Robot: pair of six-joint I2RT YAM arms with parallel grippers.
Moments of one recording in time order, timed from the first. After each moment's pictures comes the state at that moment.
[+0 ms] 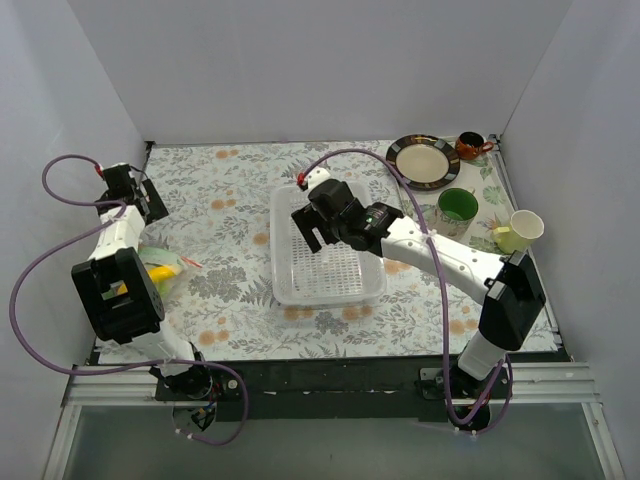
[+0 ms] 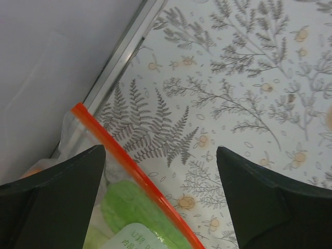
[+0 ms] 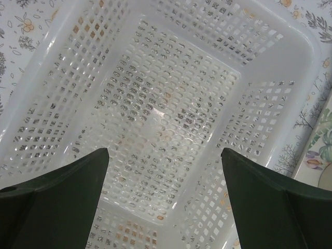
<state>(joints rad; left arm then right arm) 0.37 1.64 1.21 -0.36 -0.19 -0.12 0.94 1.65 1.45 -0.54 0.33 0.12</state>
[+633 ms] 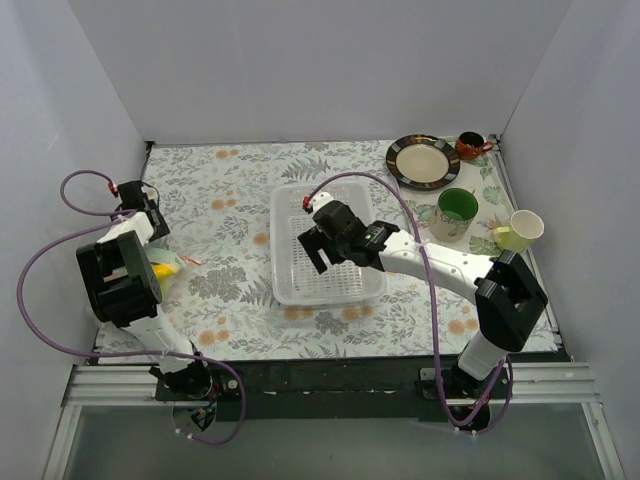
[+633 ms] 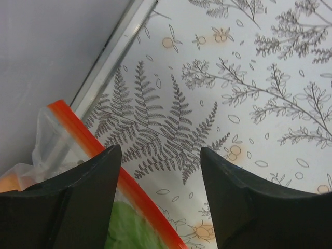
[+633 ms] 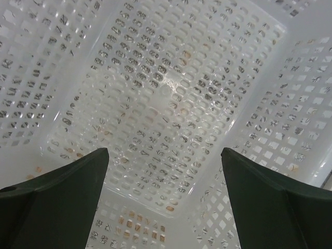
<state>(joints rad) 0.36 1.76 1.10 -0.21 -0.31 -0.12 0.94 1.64 1.24 -0.44 0.26 0.15</state>
